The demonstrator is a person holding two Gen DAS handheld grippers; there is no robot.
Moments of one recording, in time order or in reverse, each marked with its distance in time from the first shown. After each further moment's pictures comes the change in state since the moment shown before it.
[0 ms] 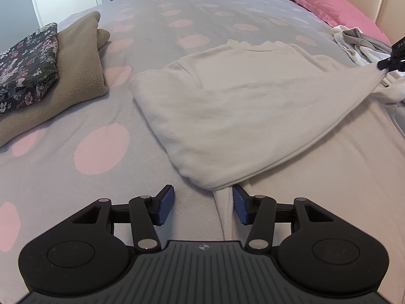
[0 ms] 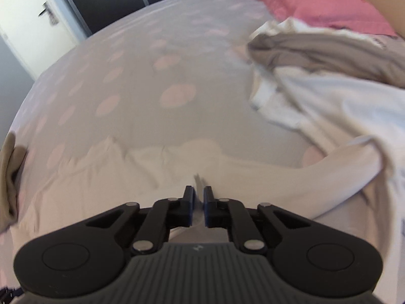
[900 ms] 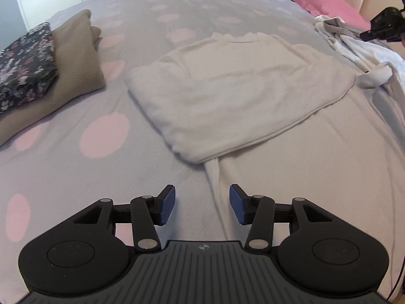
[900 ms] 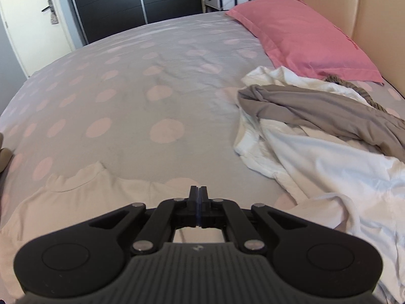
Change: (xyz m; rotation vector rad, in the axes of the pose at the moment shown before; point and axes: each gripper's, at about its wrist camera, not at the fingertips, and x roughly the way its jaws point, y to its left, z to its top) left arm -0.027 0.002 -0.007 0.053 0.058 -0.078; right arm -0.016 0.015 0.030 -0.115 -0.087 -0.102
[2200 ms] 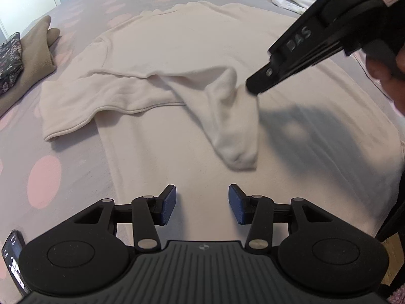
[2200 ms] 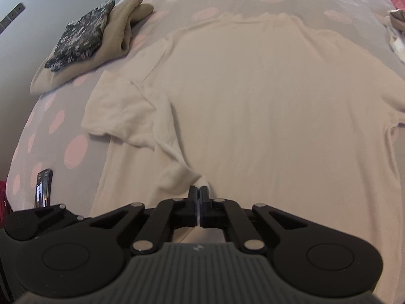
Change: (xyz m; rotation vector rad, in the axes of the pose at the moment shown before) left arm -0.035 -0.128 -0.075 0.101 0.068 0.005; right arm -0.082 0.141 -0.213 -0.313 0.306 0.431
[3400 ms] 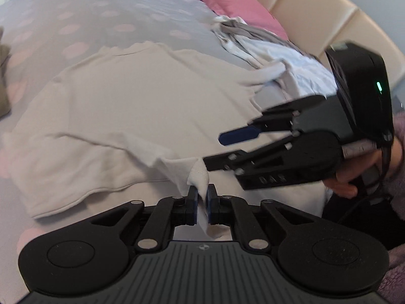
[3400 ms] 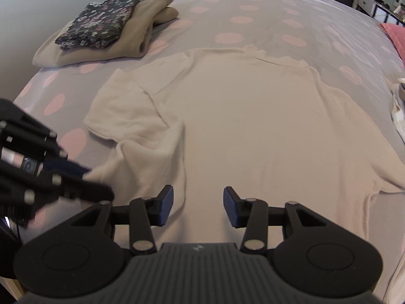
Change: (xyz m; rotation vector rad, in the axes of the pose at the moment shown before) left arm -0.029 0.068 0.077 0.033 -0.061 -0.411; right arm -0.006 0.039 0.023 -0.219 -0.026 -0.119
